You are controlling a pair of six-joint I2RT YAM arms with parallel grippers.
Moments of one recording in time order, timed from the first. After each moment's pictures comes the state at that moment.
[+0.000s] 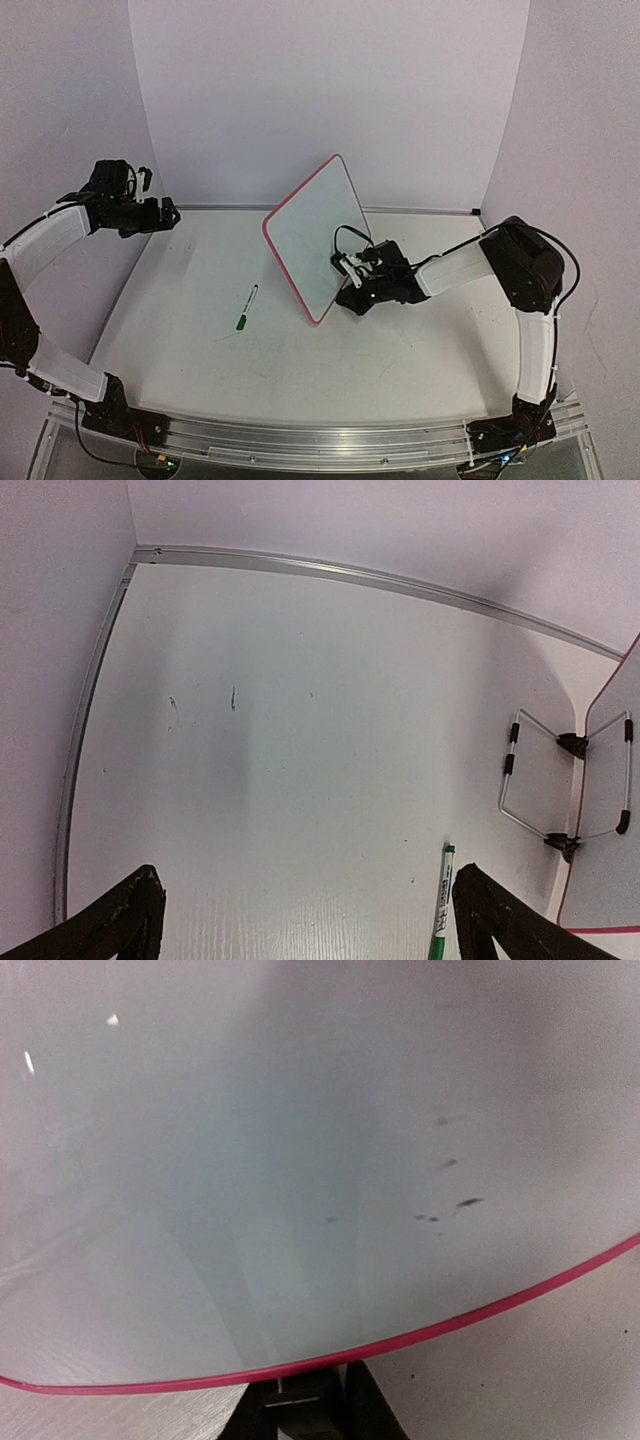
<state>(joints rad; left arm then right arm) -0.06 1.34 1.15 -0.50 0.15 -0.17 0.68 2.09 1.14 0.17 -0.22 -0.08</state>
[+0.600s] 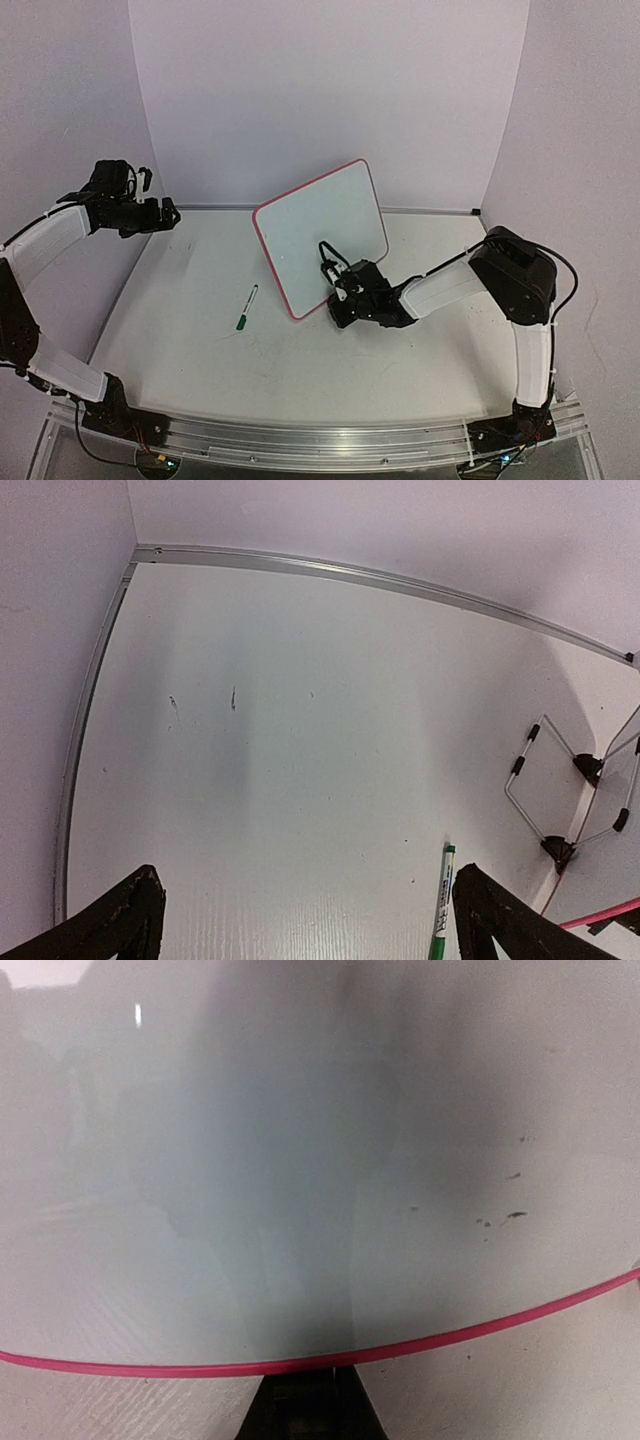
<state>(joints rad) -0.06 1.34 1.15 -0.50 0.14 -0.17 0.84 2.09 1.10 0.28 0.15 0.09</state>
